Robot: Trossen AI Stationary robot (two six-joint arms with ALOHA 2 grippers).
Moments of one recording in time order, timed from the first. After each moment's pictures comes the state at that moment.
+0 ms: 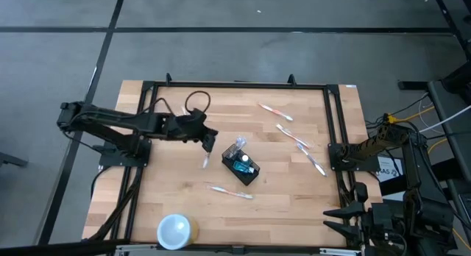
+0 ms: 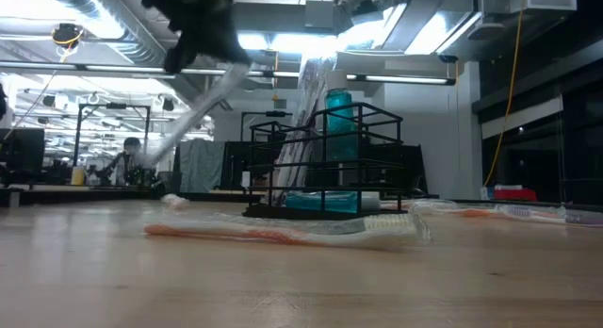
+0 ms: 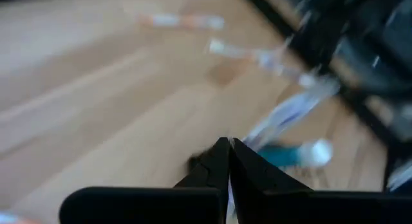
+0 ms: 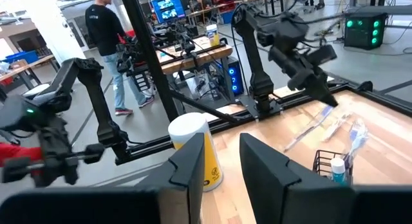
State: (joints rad) left arm -0.04 1.18 0.90 -0.34 -0.32 -0.83; right arm 1.33 1.64 1.87 -1.09 1.39 1.14
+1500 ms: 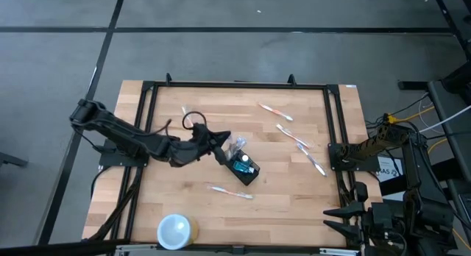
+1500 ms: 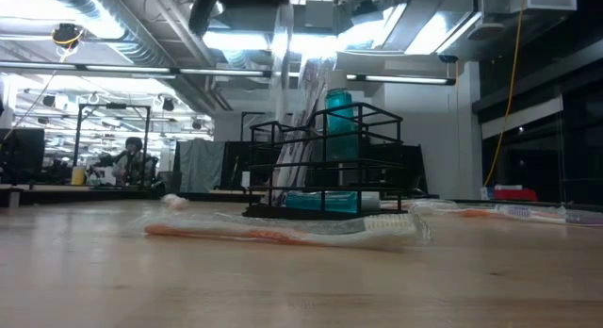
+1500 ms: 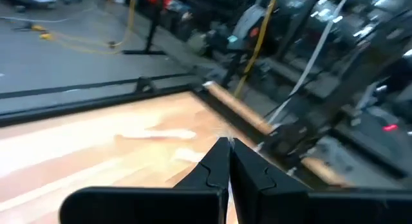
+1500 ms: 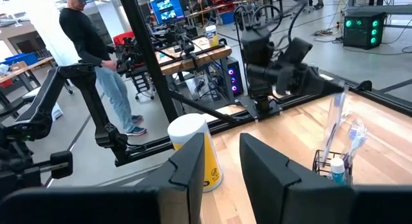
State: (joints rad) left arm -0.32 1.37 0.91 0.23 -0.93 -0.64; right arm 1.33 1.64 1.87 -1.10 1.40 1.16
